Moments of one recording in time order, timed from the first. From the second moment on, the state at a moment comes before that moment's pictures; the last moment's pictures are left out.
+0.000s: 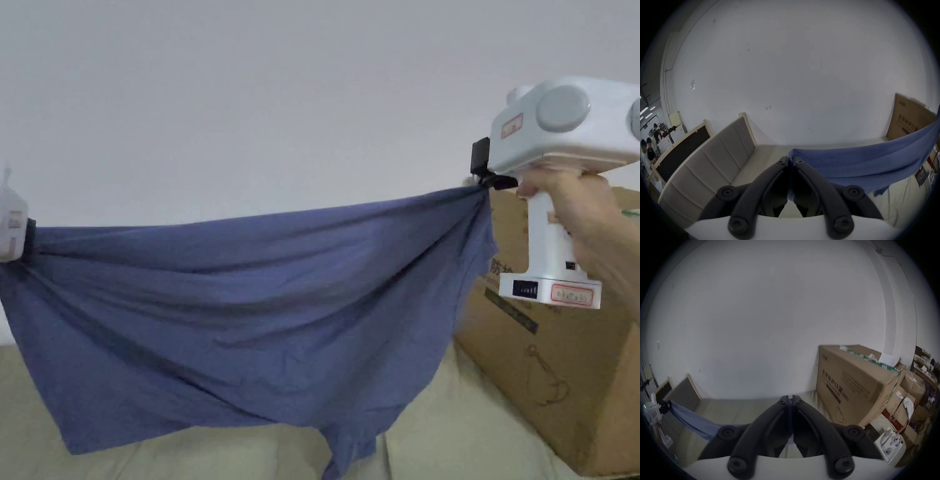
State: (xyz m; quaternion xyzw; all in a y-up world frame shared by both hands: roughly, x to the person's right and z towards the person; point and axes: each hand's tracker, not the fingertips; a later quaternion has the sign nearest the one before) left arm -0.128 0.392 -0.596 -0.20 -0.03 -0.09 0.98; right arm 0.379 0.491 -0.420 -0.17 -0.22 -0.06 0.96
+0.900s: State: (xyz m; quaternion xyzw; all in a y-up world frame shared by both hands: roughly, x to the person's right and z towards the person) left arm -0.234 0.102 -0.339 -0.41 -0.09 -0.15 0.90; right arm 0.316 0.096 -0.118 -0.48 -0.17 -0.15 0.85
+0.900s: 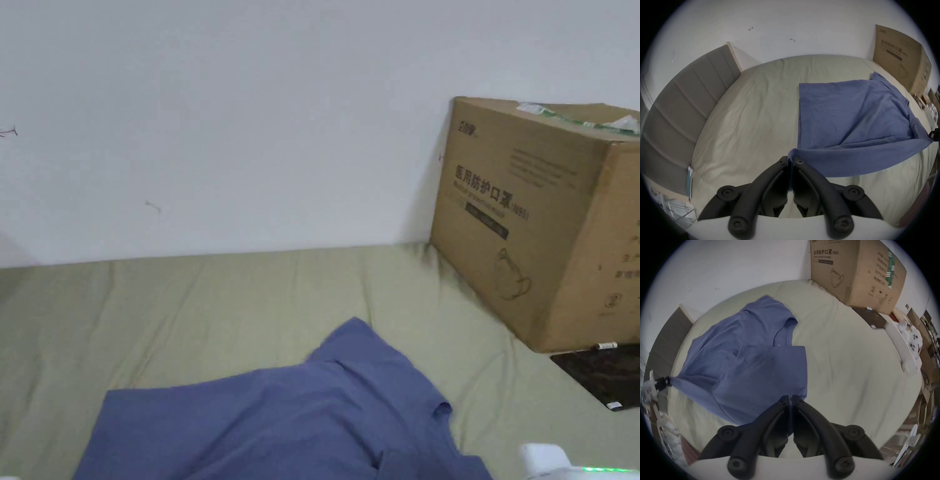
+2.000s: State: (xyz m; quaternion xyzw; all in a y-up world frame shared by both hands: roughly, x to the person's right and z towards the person) left arm -0.240 0.111 -0.238 -0.46 -0.13 -0.02 0.88; right arm 0.211 0.102 -0.082 -0.44 -0.09 -0.16 0.88
